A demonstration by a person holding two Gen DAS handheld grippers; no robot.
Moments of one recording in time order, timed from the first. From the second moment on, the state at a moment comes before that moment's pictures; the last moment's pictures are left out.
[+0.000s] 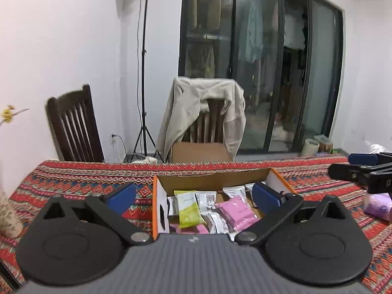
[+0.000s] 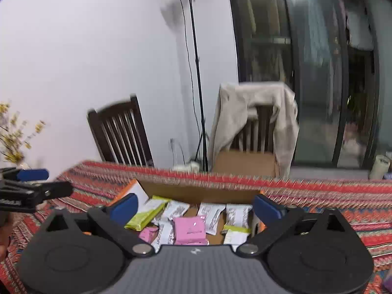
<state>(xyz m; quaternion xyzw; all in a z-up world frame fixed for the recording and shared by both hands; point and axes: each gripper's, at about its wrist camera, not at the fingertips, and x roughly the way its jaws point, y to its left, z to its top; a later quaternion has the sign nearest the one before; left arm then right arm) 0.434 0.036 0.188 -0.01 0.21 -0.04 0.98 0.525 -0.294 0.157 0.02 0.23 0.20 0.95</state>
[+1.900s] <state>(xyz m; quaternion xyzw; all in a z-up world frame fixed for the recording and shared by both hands) 0.363 -0.121 0.009 0.18 0.25 -0.22 0.92 0.381 -0.360 -0.021 0.01 0.32 0.12 0.94</state>
